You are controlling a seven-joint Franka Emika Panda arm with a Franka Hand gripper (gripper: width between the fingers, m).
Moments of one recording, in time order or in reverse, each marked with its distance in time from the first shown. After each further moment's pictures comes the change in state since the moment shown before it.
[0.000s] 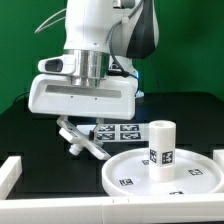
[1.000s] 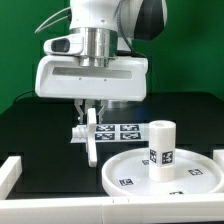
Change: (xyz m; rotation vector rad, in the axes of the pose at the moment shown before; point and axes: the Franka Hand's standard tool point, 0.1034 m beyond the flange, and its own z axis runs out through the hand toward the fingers) arm 0.027 -0.017 -0.036 0.044 0.013 -0.010
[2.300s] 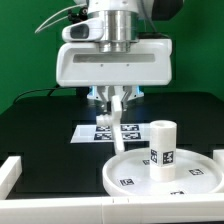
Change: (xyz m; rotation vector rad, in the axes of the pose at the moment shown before) arm 0.036 -0.046 -0.031 0.074 -0.041 0.040
